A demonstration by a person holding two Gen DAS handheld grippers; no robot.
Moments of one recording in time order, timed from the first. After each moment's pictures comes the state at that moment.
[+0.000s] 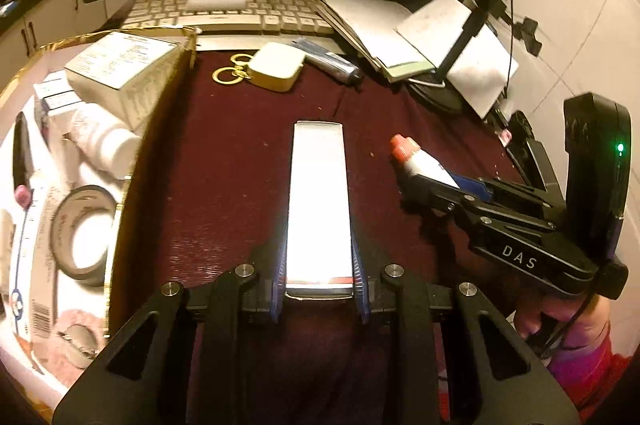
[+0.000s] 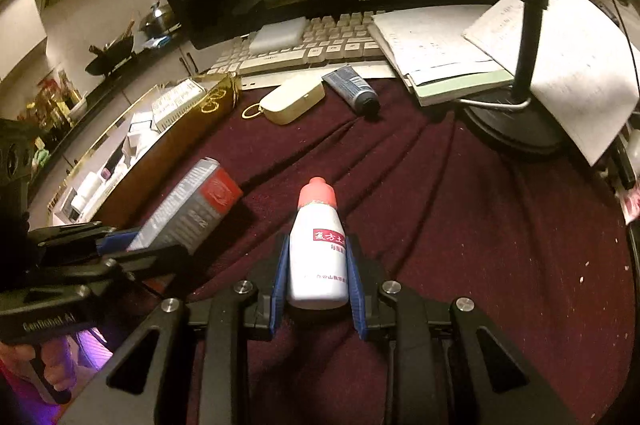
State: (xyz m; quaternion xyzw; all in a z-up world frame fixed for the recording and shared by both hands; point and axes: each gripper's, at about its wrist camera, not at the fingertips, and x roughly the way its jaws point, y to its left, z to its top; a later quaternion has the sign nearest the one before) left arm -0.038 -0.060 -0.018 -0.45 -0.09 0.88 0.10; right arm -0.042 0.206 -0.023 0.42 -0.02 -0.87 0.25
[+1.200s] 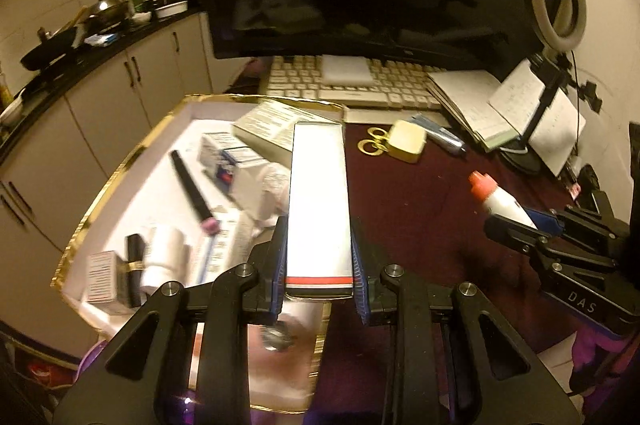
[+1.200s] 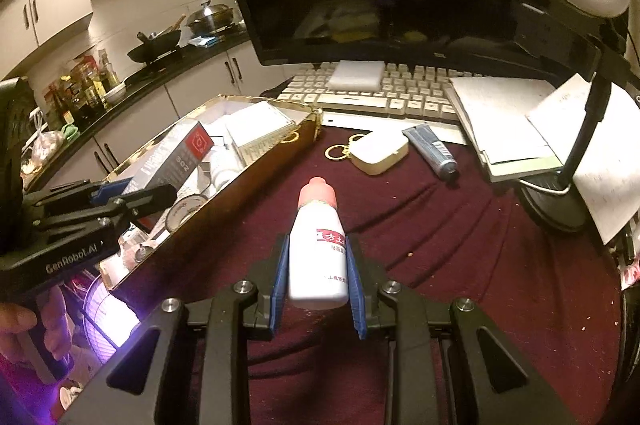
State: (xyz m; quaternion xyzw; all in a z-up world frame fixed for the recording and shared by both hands) left arm 0.008 -0.125 0.037 -0.37 -0.05 0.93 -0.08; right arm -0.013 0.150 0.027 0.36 0.03 -0.88 0.31
